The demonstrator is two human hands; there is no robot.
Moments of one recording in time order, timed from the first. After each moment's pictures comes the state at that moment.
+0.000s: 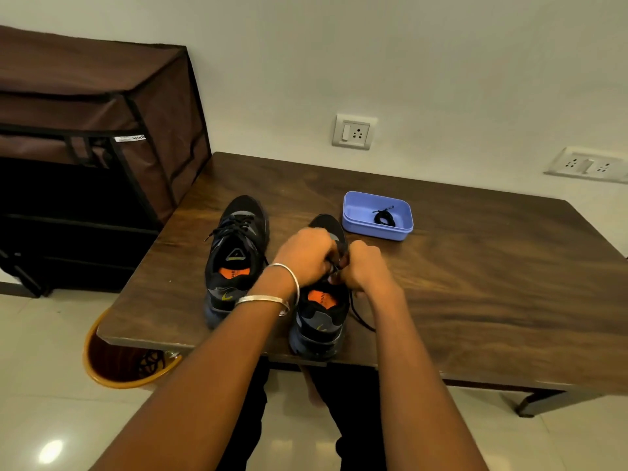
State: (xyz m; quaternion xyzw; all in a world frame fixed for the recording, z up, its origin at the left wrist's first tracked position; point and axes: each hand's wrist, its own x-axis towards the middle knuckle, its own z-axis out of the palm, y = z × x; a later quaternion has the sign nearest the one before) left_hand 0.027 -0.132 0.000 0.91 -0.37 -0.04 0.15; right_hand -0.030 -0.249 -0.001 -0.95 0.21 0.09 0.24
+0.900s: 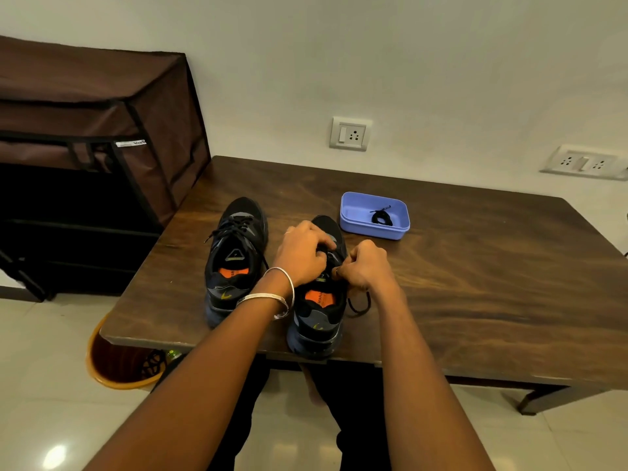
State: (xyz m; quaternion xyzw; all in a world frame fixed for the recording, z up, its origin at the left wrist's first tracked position) left_hand 0.023 -0.131 -0.021 0.91 -0.27 -0.02 0.30; right_hand -0.035 -0.262 -0.007 -0.90 0.25 0.04 0.35
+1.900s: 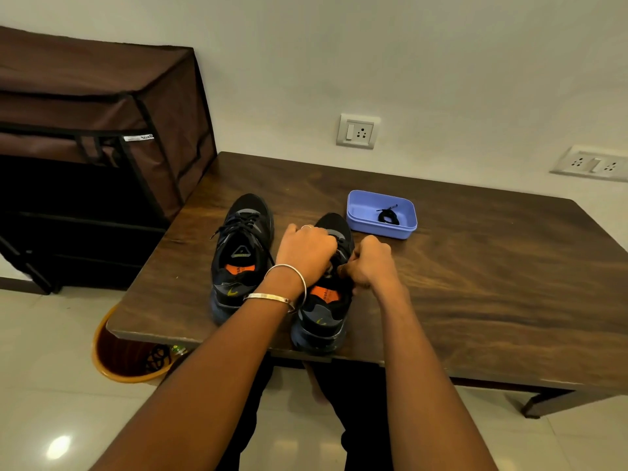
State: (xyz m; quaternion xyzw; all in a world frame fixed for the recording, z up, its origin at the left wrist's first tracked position) left_hand 0.016 -0.134 -0.004 0.93 -0.35 0.05 -0.02; right_hand -0.027 -0.256 -0.012 -0.91 0.26 0.05 0.33
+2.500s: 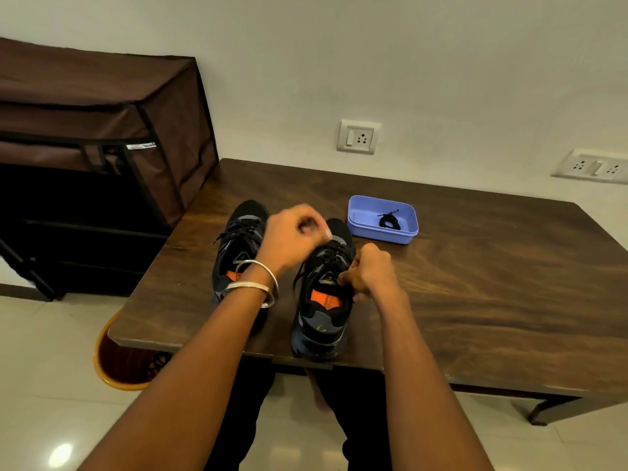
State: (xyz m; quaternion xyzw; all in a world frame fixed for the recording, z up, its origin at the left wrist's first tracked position) left_hand 0.038 -0.105 0.004 0.83 -0.26 0.02 0.50; right_hand -0.027 -0.255 -0.010 -0.89 0.28 0.08 0.36
